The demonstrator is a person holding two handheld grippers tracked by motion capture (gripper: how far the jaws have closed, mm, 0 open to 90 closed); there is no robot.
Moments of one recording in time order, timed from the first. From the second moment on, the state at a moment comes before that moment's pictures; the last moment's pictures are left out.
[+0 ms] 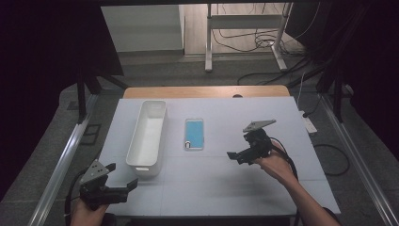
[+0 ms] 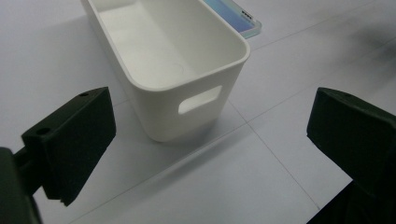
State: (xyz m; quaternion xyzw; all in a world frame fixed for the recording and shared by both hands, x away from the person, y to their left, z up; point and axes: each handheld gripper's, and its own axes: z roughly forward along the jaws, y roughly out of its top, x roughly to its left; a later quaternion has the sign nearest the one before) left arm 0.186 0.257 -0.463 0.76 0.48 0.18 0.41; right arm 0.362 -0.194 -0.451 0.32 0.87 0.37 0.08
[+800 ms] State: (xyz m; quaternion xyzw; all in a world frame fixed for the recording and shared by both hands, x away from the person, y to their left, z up) left arm 0.186 0.258 -0.463 0.75 0.47 0.18 0.42; right arm 0.381 -0.163 -0.459 0.30 0.88 0.36 0.07
